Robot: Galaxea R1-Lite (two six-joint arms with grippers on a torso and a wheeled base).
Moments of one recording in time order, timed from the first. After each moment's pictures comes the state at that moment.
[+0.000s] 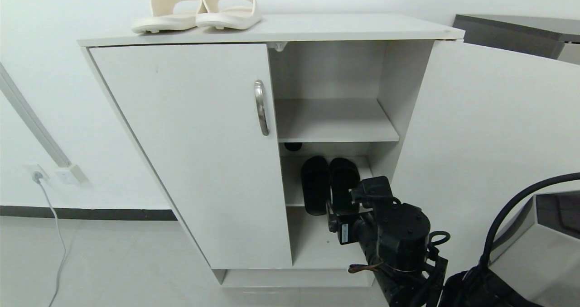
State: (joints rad) left arm 0.00 0.00 0.00 0.00 -0.09 0.02; right arm 0.89 2.07 -0.69 -1.30 -0.70 0.05
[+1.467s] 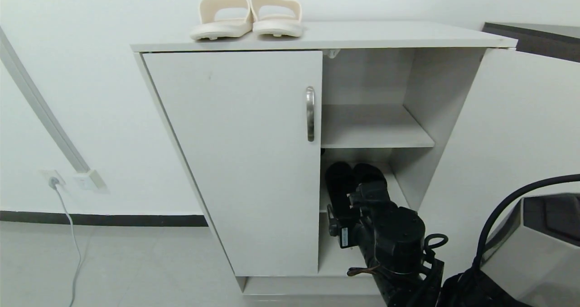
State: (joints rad) left arm 0.00 0.00 0.00 0.00 -0.08 0.01; right arm 0.88 2.09 -0.68 -1.30 -0.71 0.05
